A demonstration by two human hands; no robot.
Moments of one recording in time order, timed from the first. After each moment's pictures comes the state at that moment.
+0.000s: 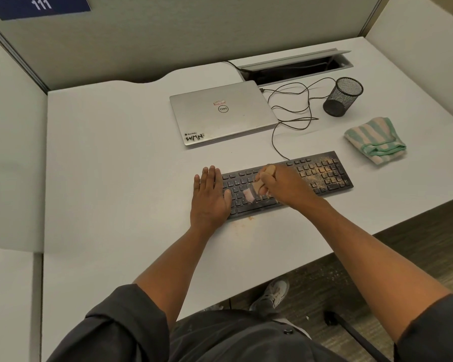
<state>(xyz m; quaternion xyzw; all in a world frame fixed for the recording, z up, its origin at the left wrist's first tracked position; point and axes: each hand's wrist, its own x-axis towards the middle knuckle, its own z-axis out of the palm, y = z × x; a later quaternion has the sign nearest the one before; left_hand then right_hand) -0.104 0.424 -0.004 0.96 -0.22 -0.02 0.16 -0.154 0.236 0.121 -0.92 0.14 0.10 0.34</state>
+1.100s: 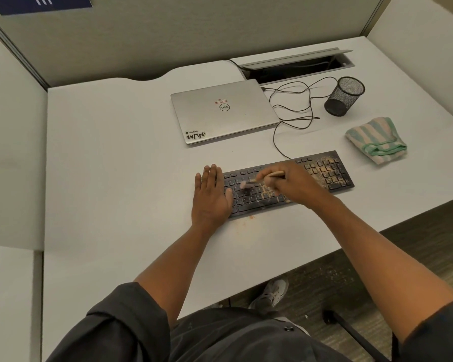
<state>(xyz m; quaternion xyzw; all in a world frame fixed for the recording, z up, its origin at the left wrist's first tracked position) -0.104 0.424 -0.003 0.96 -0.21 -0.02 0.16 -0.162 0.218 0.128 -0.89 0.09 0.10 0.43</state>
